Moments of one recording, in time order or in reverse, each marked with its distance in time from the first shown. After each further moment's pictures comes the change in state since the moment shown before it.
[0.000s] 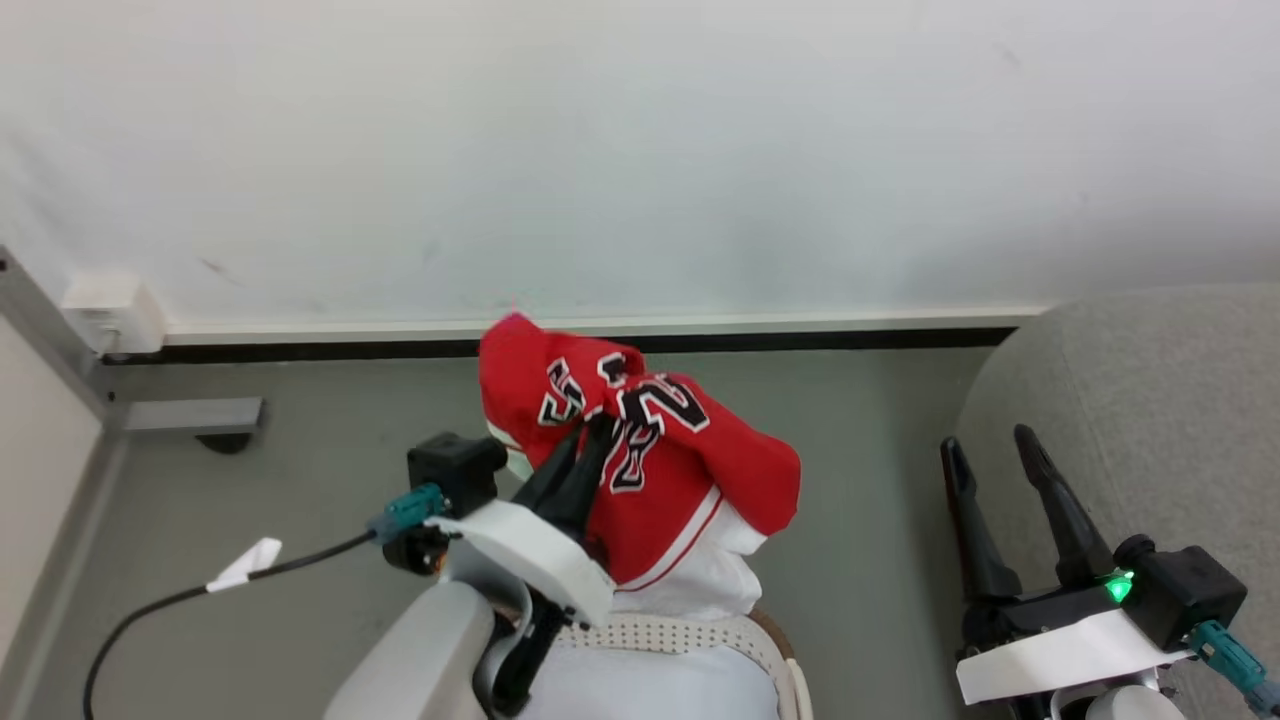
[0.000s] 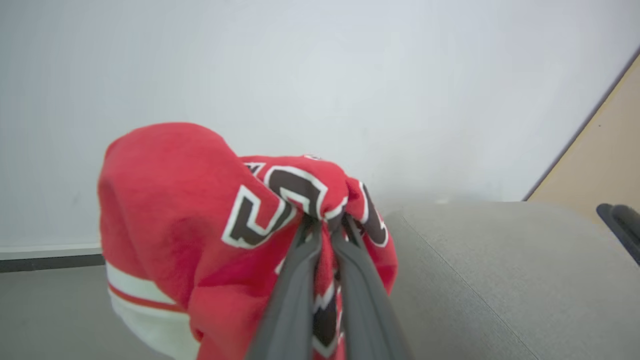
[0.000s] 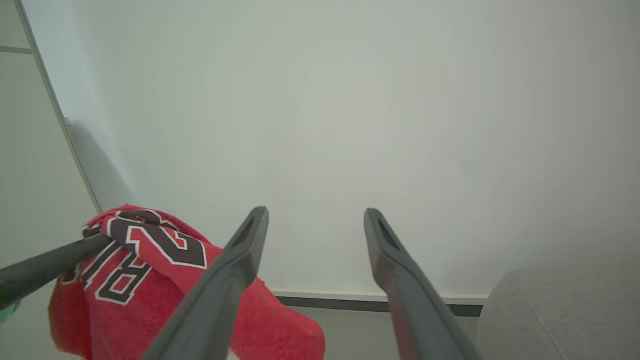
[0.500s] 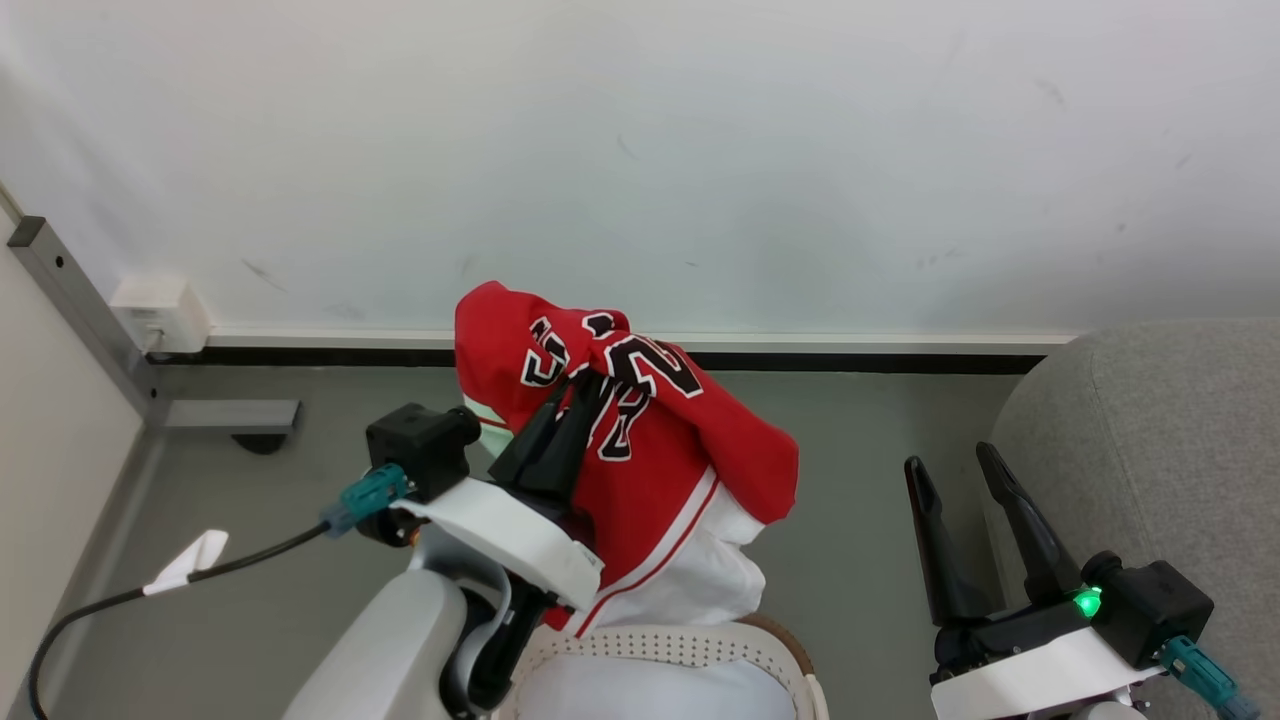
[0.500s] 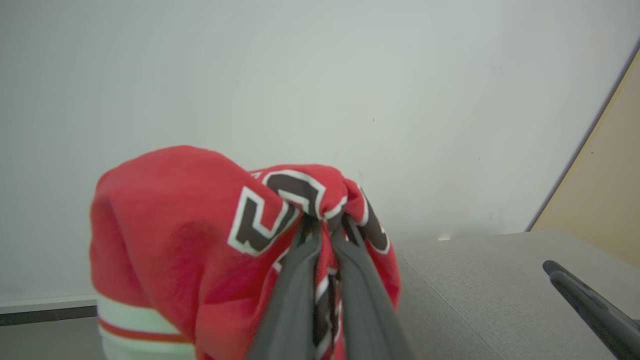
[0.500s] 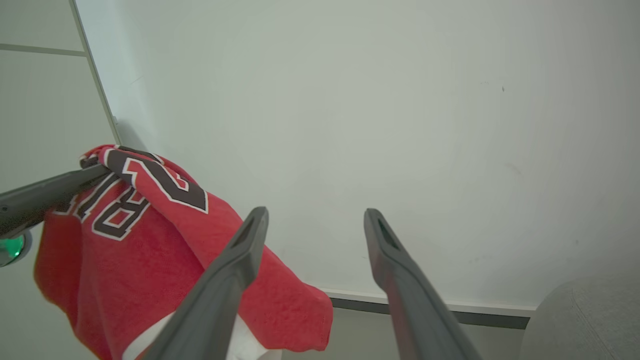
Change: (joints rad) left arm 0.044 0.078 0.023 -0.312 -0.009 0.081 0.087; right arm 0.020 -0.003 0.071 -0.020 0.021 0.000 0.000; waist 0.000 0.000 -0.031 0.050
